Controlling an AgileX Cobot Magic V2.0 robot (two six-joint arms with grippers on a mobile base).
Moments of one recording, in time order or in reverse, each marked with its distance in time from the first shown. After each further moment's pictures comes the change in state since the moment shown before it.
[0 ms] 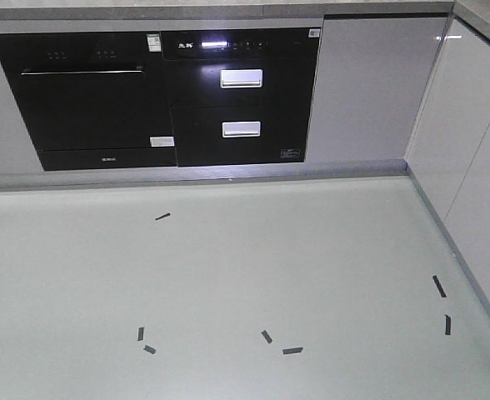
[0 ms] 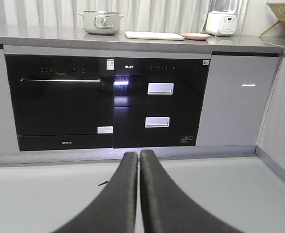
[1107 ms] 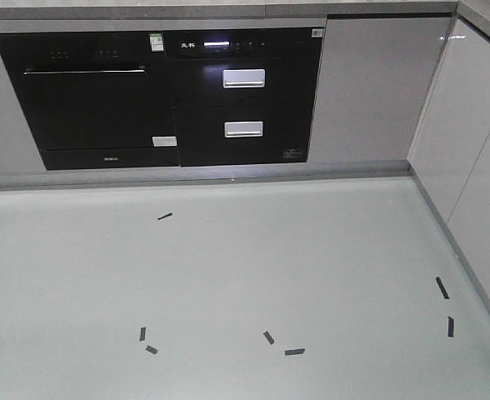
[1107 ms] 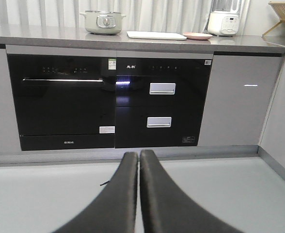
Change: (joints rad) left arm 0.000 0.000 0.000 0.000 0.000 0.000; right arm 0.000 0.000 0.000 0.000 0.000 0.000
